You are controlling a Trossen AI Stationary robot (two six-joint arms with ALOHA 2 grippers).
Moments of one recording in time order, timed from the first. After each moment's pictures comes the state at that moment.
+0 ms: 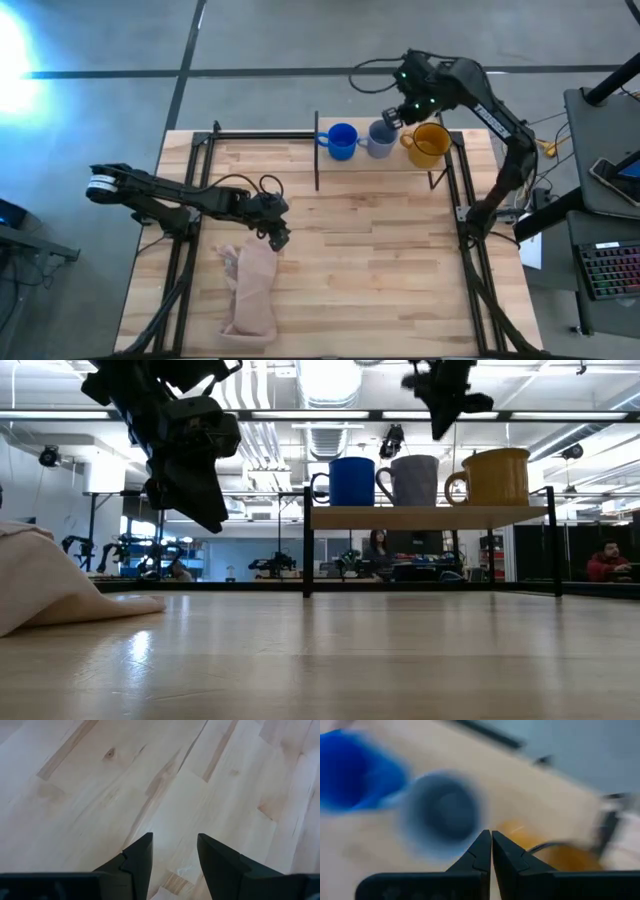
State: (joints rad) left arm -0.05 1.29 0.78 -0.39 -0.07 -0.62; right arm -0.66 1.68 2.05 -1.57 0.13 0.42
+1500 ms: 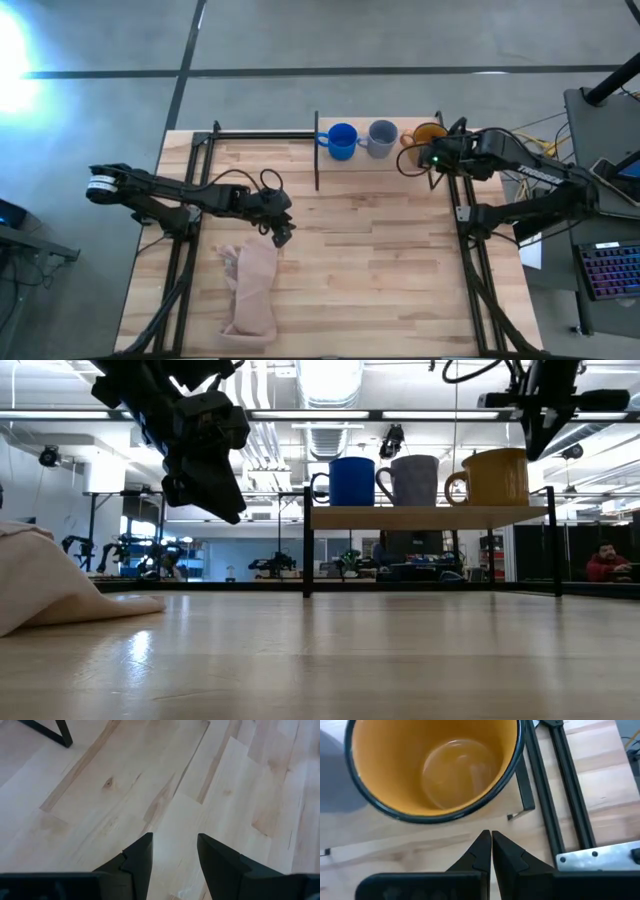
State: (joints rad) left arm -0.02 1.29 0.78 -0.31 -0.07 -0.54; right arm -0.33 1.08 1.21 -1.49 0.45 1.38
